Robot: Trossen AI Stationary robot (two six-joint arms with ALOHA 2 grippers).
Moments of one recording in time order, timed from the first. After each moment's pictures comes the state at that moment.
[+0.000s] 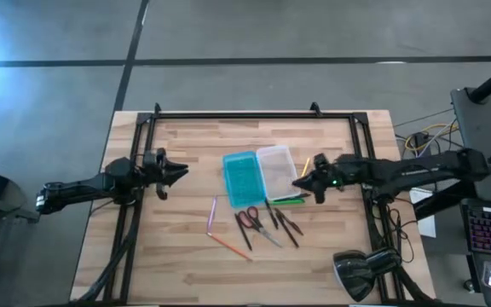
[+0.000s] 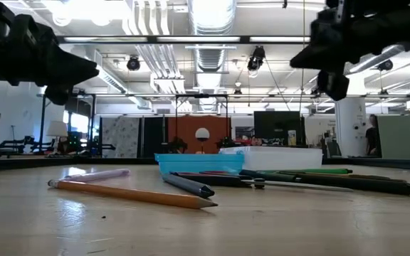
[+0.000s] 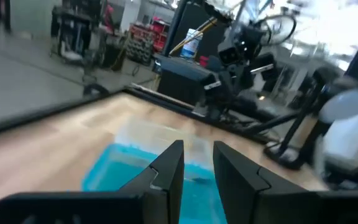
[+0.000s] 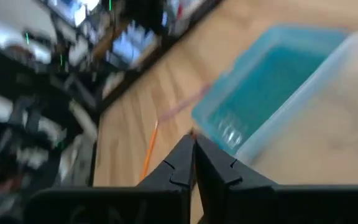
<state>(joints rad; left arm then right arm) 0.18 0.04 0.01 0.02 -0.03 -0.27 0.00 0.92 0.42 0.14 -0.06 0.76</state>
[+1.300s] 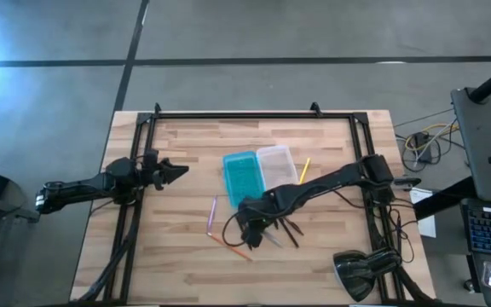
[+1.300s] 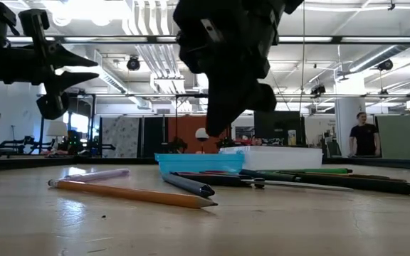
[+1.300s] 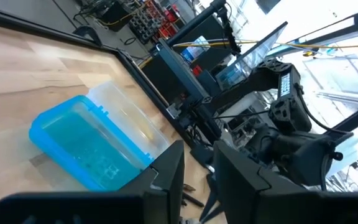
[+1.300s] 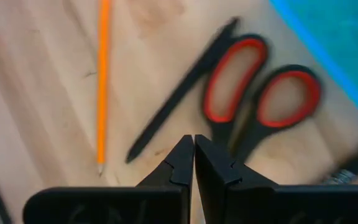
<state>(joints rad) 0.18 0.05 0.01 0.03 -0.03 -0.87 0.22 2.04 1.53 -0.64 -0.07 0.75</state>
